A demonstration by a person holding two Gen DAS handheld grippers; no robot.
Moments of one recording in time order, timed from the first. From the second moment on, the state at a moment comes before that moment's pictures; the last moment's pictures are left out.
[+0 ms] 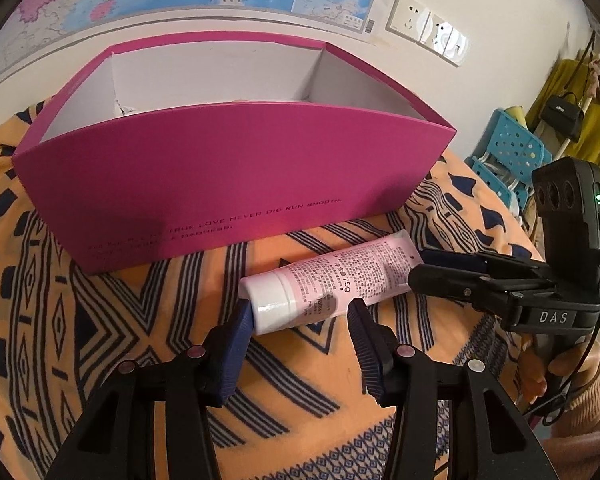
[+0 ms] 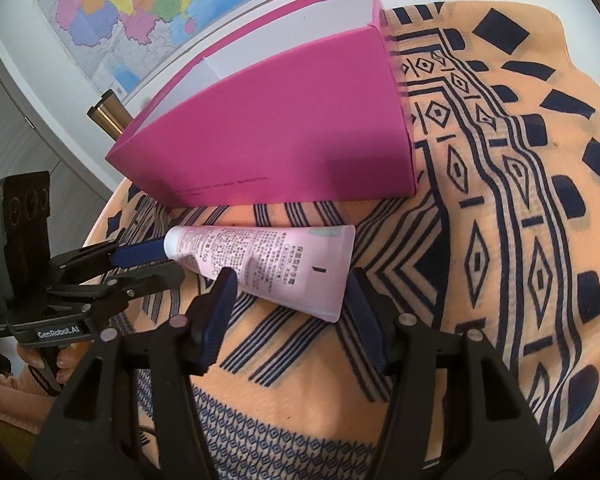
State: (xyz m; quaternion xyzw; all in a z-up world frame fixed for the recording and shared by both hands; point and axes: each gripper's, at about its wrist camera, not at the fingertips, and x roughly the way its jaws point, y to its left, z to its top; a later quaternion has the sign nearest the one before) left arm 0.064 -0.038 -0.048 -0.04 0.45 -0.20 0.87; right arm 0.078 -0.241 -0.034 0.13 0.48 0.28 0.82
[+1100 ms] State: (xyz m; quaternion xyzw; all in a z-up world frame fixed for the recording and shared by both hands) left arm 0.029 -0.029 -0.028 -0.05 0.42 -0.19 0.89; right arm 0.054 -0.229 -0.011 0.08 0.46 0.29 0.84
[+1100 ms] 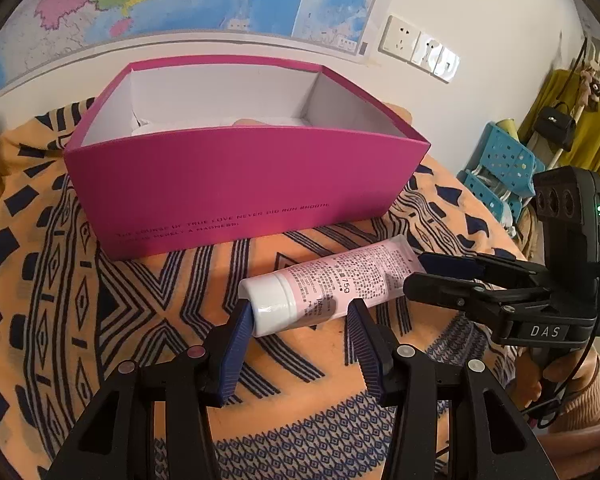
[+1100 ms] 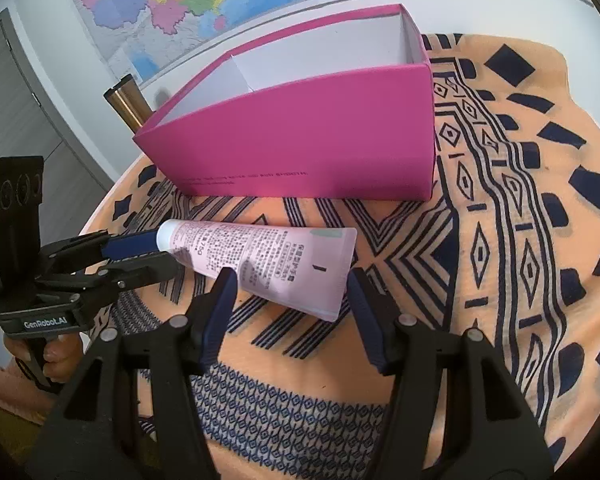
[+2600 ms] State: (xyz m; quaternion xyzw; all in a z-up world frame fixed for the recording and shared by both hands) left arm 0.017 -0.027 -0.005 -0.05 0.38 -0.20 0.90; right arm 0.042 -0.226 0.015 0.05 0.42 0.28 0.86
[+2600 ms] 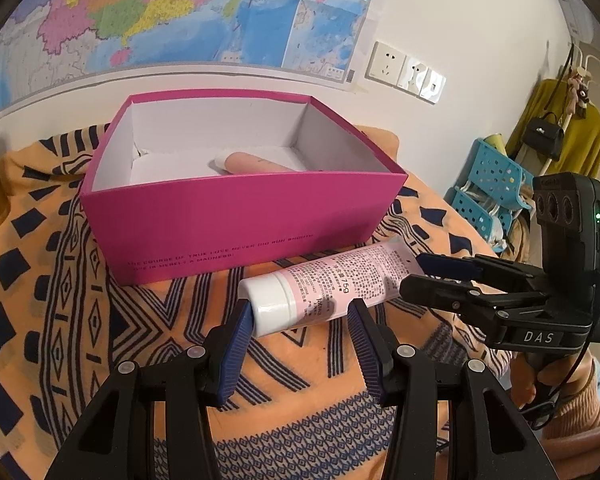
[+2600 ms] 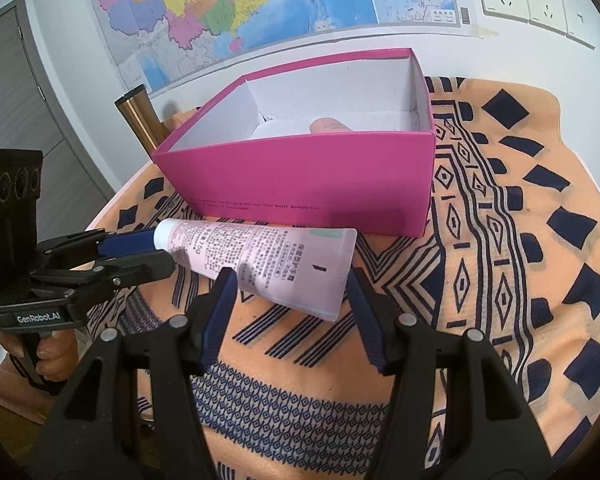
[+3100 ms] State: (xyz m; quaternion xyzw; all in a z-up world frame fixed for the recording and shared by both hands) left arm 0.019 -0.030 0.004 -0.05 0.37 -0.20 0.91; right arm 0.041 -0.230 0.025 0.05 0.41 0.28 0.87
